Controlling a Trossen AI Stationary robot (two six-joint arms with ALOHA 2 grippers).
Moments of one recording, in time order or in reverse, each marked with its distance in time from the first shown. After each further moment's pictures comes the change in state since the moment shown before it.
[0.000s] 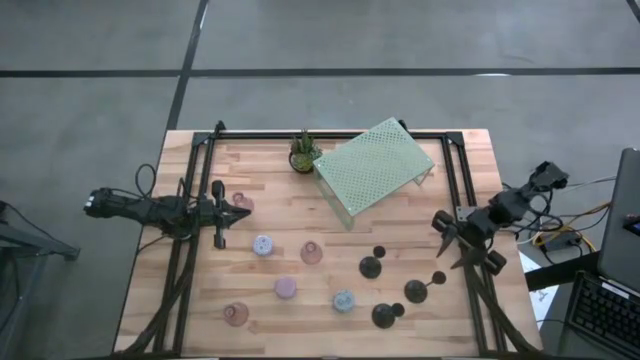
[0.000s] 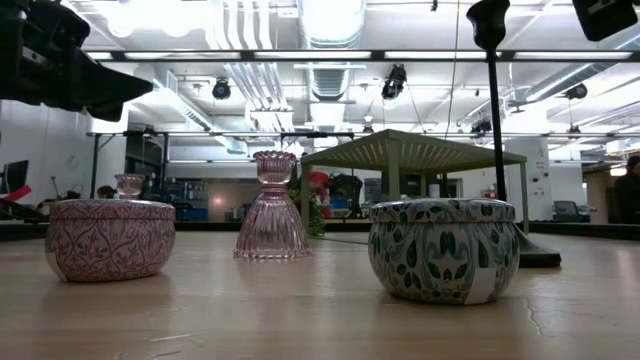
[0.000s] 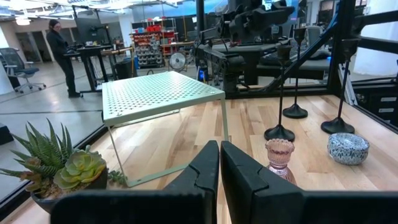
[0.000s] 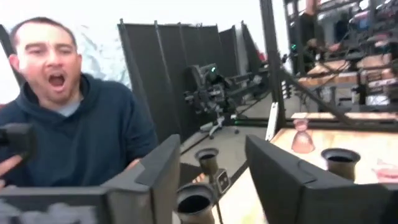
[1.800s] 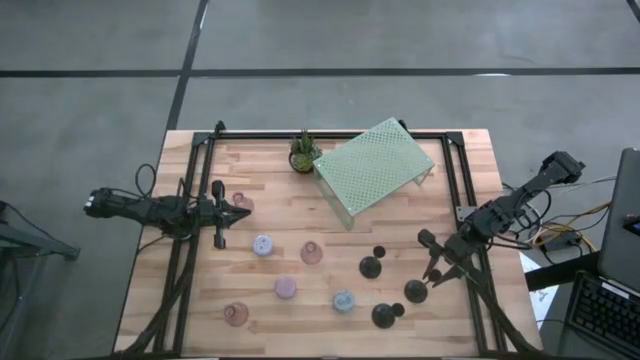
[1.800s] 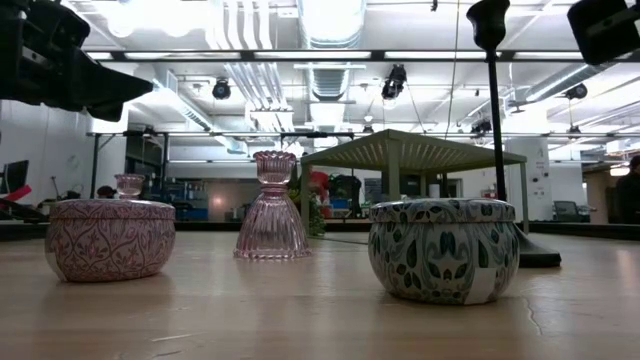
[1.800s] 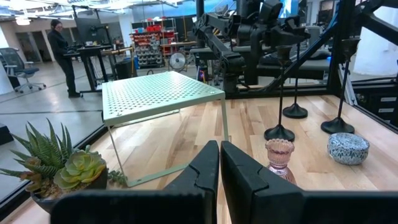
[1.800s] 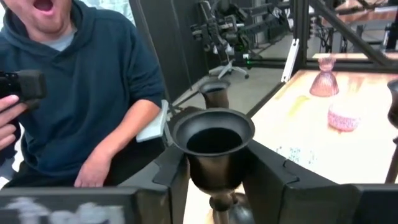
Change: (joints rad) left arm 0.000 0.000 0.000 0.000 0.000 0.000; right arm 0.007 0.353 -0.005 0.124 -0.069 -0.040
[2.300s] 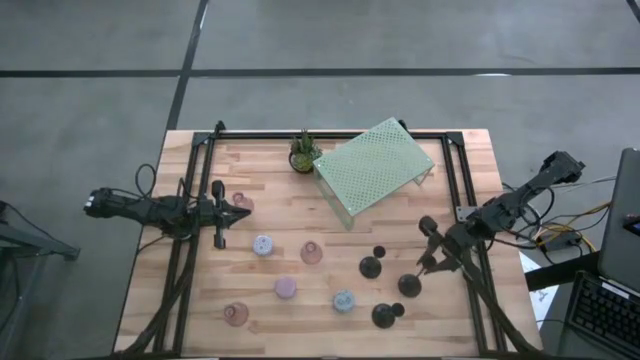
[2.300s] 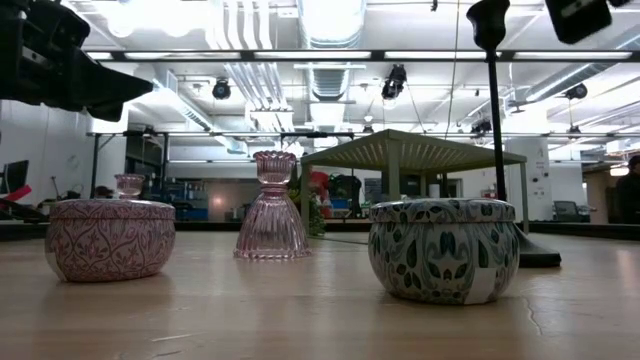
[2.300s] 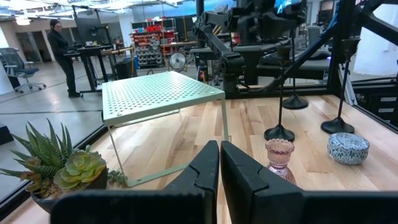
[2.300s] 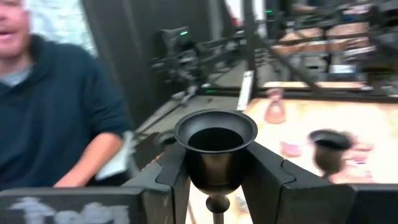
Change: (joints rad) left arm 0.000 0.000 0.000 0.000 0.000 0.000; right arm -0.001 -0.003 0.101 -0.040 0.224 0.003
